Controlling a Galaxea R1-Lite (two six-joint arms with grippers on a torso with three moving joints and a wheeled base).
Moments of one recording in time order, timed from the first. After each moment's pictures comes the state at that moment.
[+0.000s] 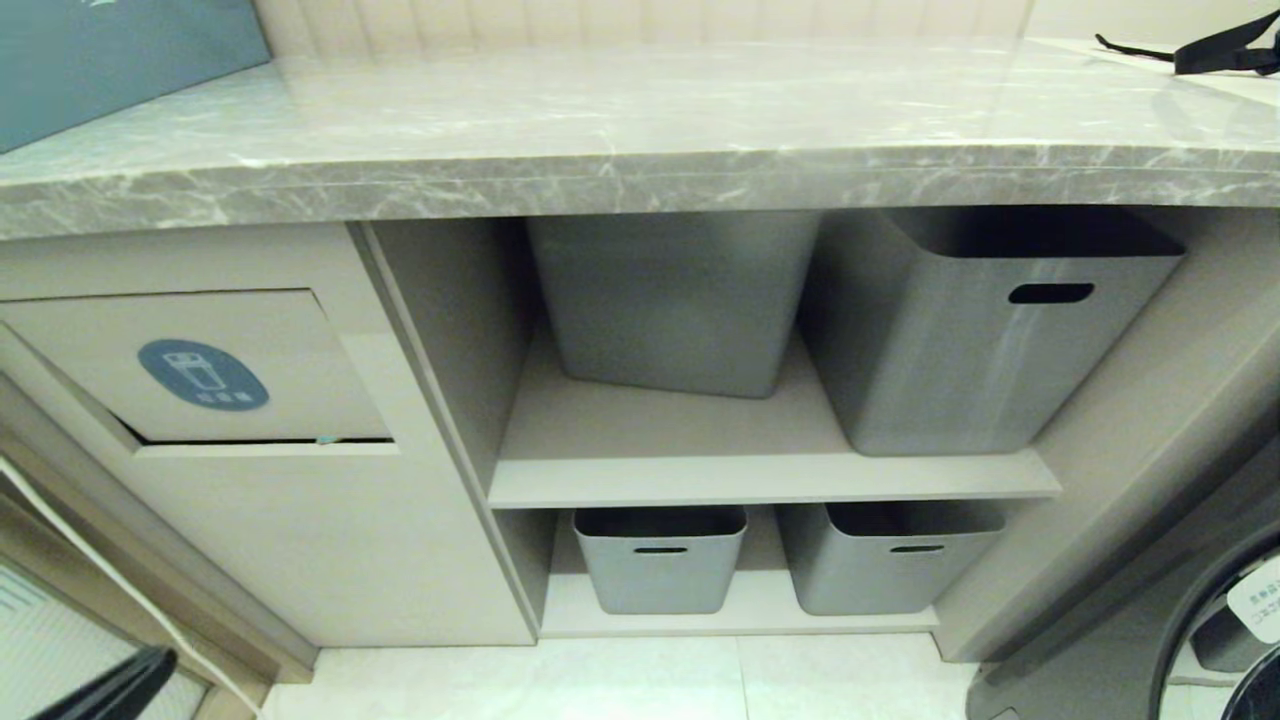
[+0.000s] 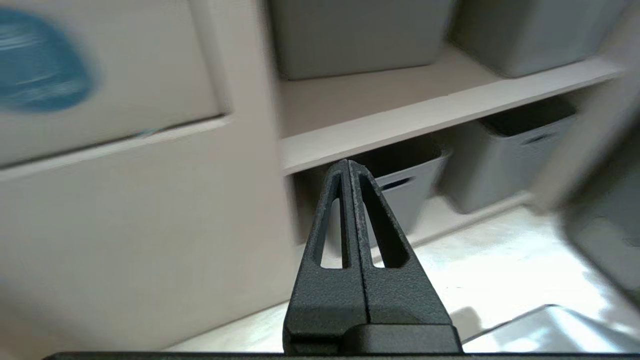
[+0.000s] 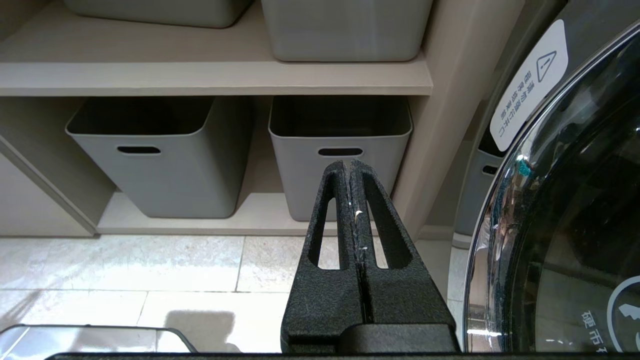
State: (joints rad) left arm -0.14 0.55 -0.03 -0.60 -0.21 0.10; right arm 0.00 0.00 0.00 -0.01 0.00 0.00
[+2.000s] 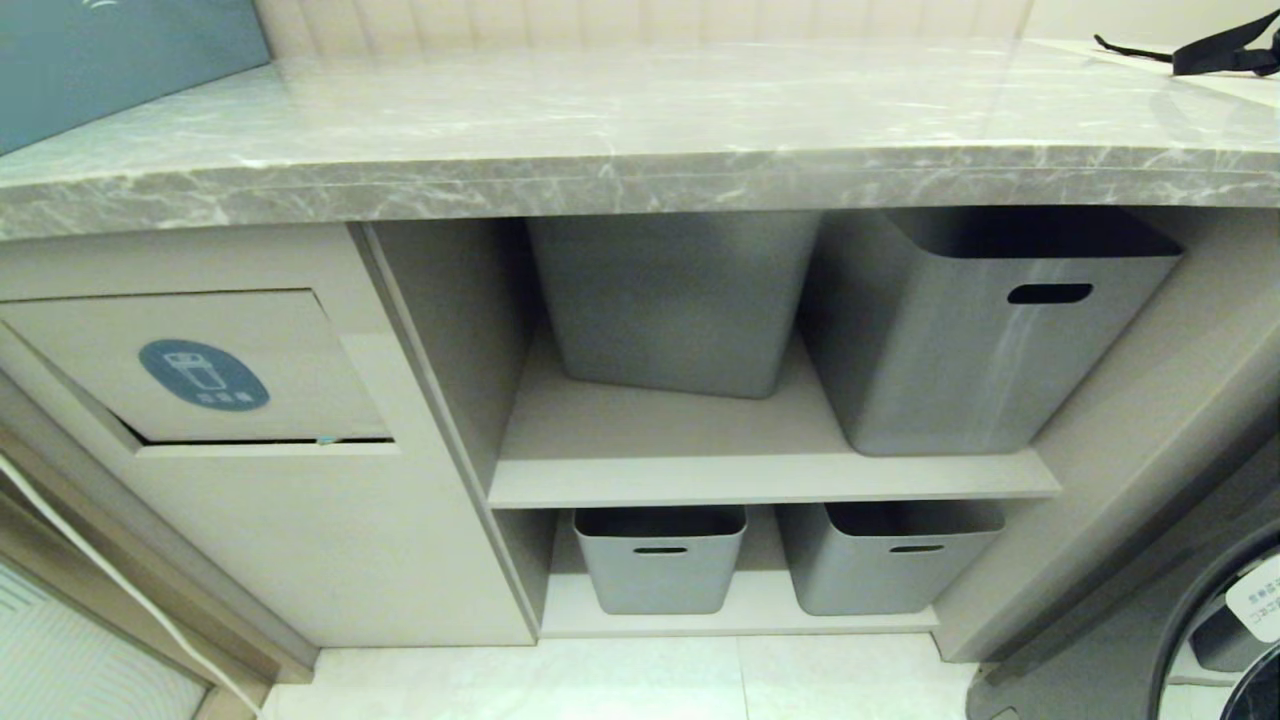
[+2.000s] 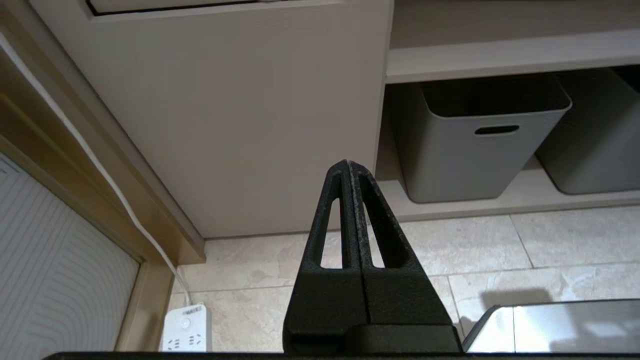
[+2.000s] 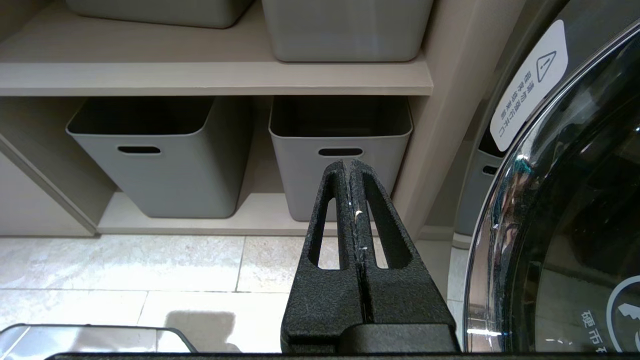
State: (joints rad) left arm 0.00 0.01 0.00 0.01 -0.02 0.07; right arm 0.01 0.00 0.00 -0.01 0.00 0.00
